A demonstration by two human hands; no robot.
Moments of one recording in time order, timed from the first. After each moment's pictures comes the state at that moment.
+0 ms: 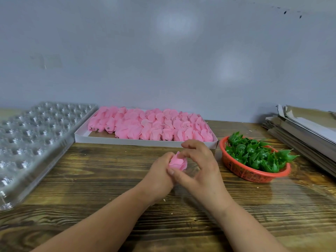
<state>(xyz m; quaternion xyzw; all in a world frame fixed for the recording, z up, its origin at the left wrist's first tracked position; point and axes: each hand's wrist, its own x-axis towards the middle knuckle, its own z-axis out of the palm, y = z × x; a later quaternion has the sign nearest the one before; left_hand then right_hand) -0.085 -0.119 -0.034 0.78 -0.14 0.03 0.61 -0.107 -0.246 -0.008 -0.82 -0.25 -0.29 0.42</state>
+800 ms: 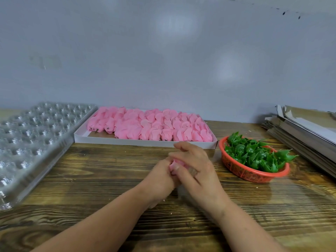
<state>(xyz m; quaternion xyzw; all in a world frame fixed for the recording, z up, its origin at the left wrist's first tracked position) -0.091 -0.122 -0.030 0.72 -0.19 -0.03 0.66 -0.109 -0.245 -0.005 -0.83 -0.27 -0.23 0.44</state>
